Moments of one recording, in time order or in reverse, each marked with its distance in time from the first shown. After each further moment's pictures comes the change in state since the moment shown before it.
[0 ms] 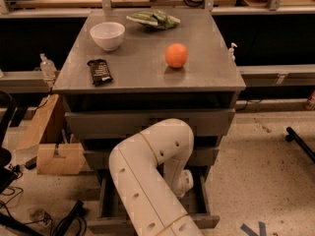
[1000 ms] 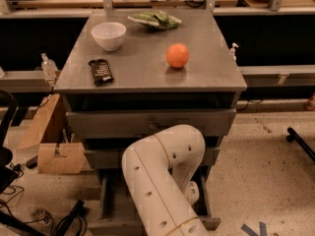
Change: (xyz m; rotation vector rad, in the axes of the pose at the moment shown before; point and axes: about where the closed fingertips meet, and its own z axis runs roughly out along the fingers) arm 0.040 0.099 0.015 -0.204 0.023 -0.012
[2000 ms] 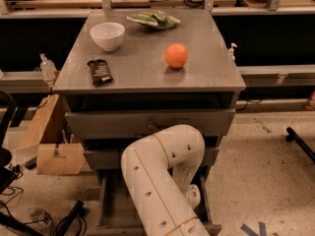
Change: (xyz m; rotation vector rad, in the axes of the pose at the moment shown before) arm 0.005 0.014 -0.006 -0.036 0.019 0.012
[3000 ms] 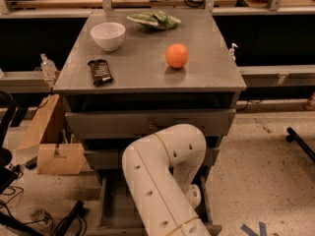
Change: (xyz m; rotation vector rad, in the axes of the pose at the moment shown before) arm 0.001 0.006 -0.003 -0.015 -0.003 -0.001
